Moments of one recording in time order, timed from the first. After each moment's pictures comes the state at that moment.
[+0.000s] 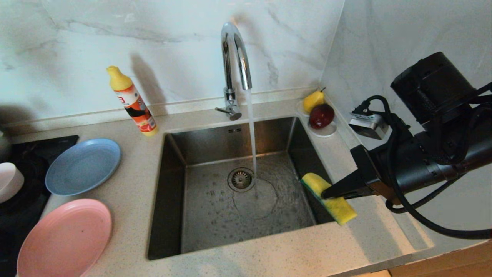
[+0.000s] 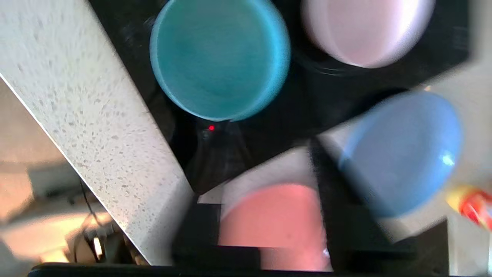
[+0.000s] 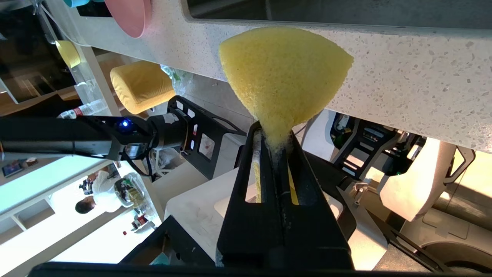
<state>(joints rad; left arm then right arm) 1.22 1.76 -1.54 0.67 -0.48 -0.38 0.51 1.62 -1.50 0.70 0.48 0.56</state>
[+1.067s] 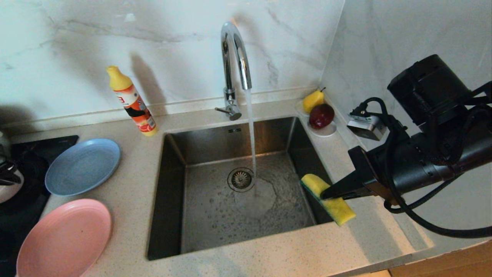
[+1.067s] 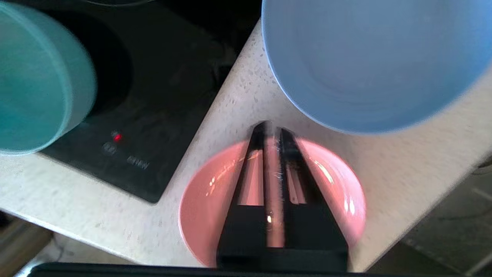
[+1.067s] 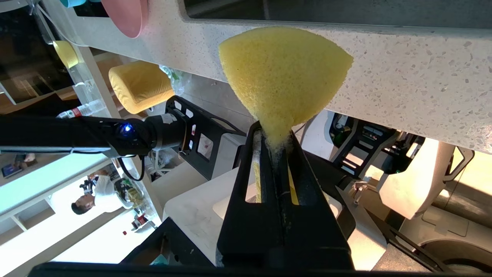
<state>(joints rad) 0.66 1.82 -1.58 0.69 -0.19 -0.14 0.51 1.63 -1.50 0.70 0.48 0.56</state>
